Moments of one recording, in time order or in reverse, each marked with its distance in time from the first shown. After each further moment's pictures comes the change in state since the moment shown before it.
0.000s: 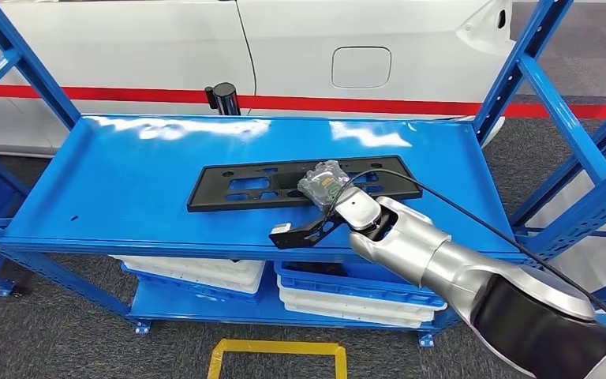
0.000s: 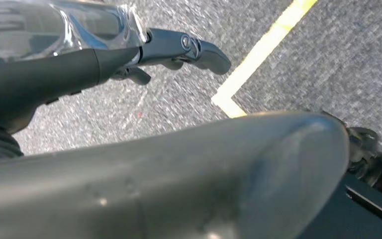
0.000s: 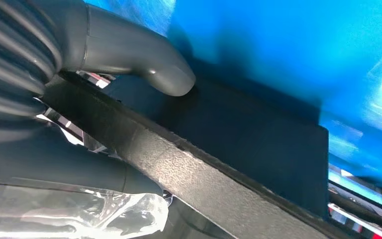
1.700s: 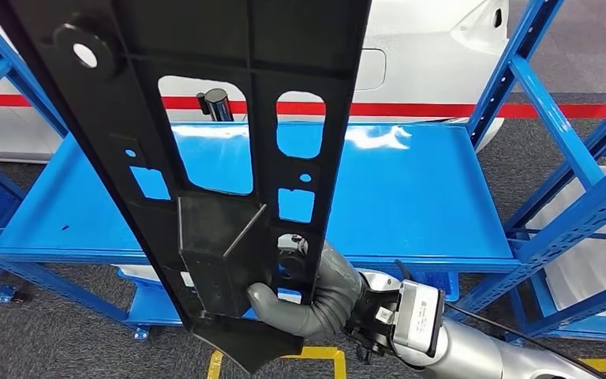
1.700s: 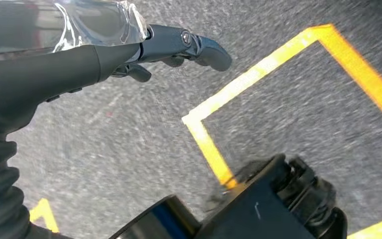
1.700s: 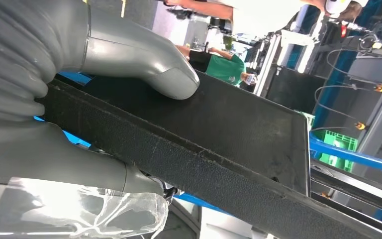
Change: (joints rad) left arm 0.047 0.017 0.108 0.001 0.106 0.145 -0.198; right arm 0.429 -0.089 -0.202 -1.060 -1.226 -0.222 -0.557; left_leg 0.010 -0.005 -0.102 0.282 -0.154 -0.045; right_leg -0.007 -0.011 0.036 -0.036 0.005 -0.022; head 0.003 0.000
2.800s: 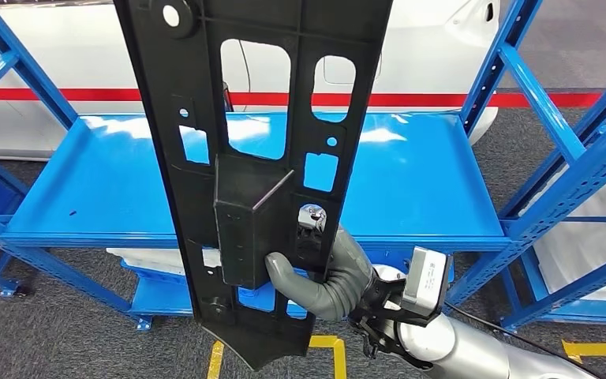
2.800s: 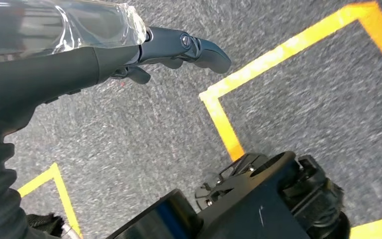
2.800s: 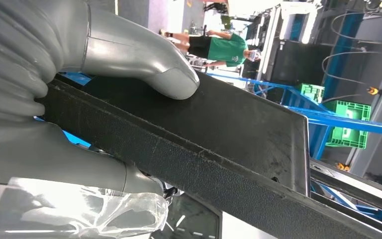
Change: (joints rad) left arm 0.014 -0.001 0.077 0.000 0.038 -0.044 0.031; right arm 0.023 -0.025 -0.029 -0.004 -0.084 -0.066 0.017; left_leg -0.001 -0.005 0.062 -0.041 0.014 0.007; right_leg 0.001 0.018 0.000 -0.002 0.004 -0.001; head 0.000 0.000
